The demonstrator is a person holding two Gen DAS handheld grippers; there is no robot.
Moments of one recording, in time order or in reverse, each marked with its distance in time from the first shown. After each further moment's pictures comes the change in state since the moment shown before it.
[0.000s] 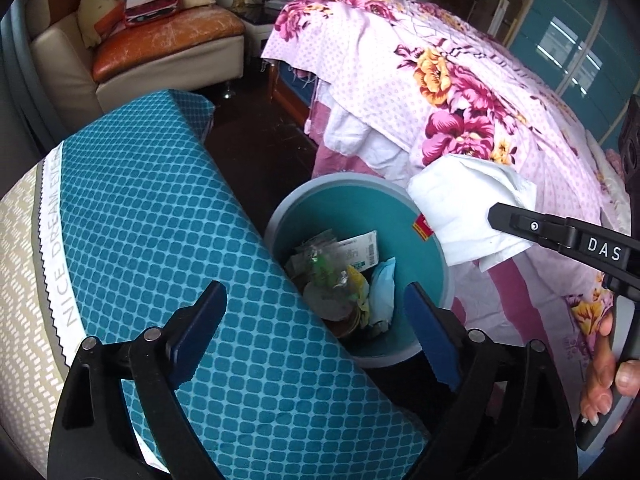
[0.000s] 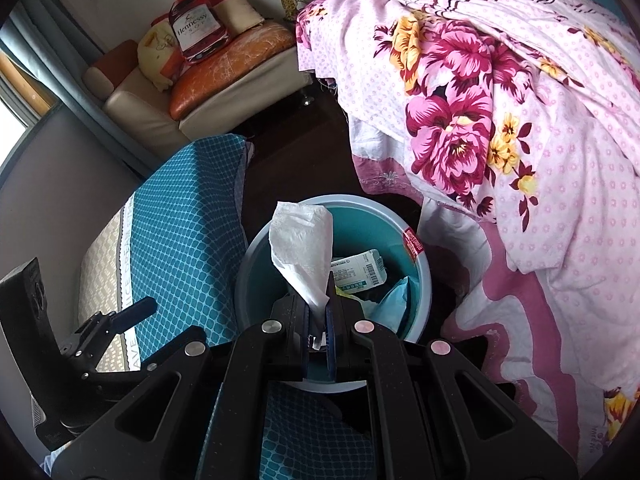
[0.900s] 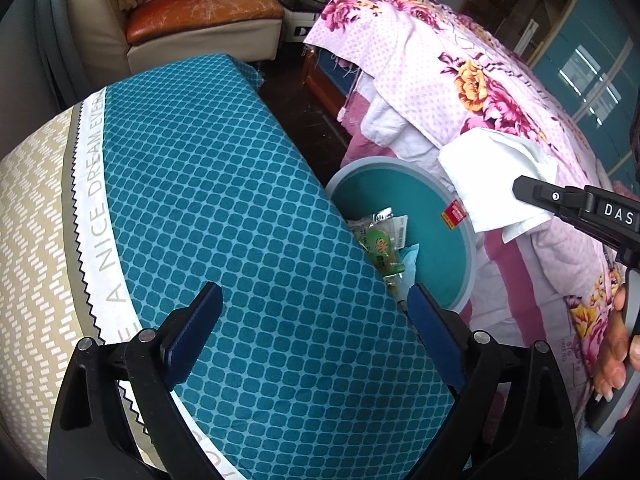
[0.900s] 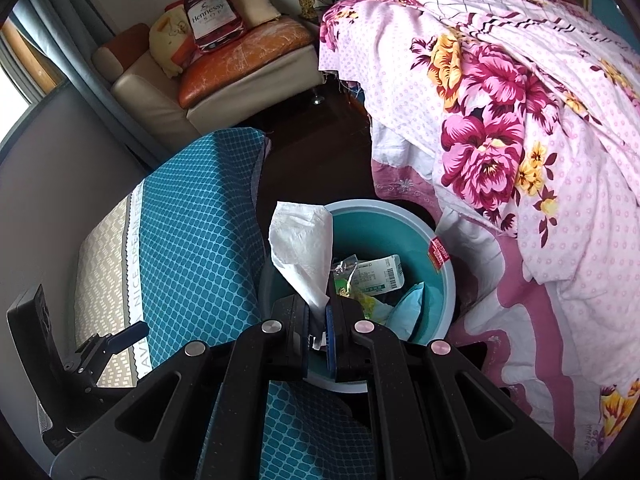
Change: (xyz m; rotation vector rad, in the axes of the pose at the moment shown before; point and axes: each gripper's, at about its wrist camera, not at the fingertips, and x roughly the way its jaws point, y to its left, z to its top) left arm -0.021 0.056 -0.031 -0.123 0.030 0.001; right arm 0.002 0.045 0.004 -0.063 0.009 -0.040
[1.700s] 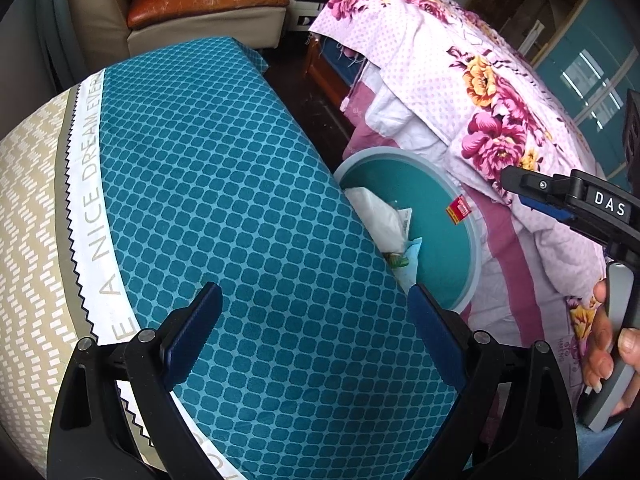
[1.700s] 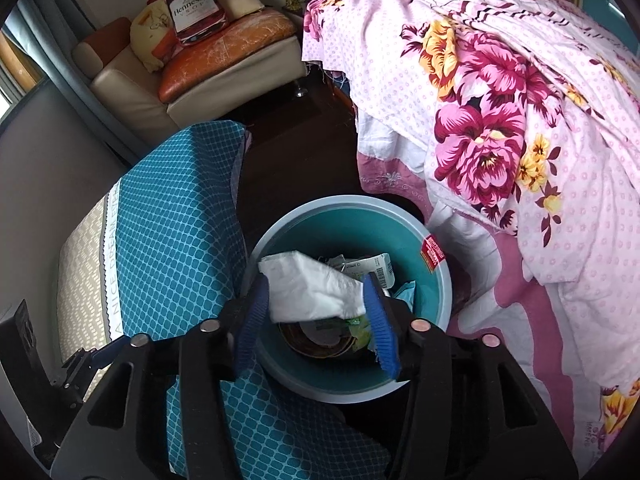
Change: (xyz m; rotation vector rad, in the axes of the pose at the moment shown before) left arm 0.010 0.011 -0.001 -0.019 0.039 -0.018; right arm 0.022 -0.002 0.004 0.017 0.019 -0.056
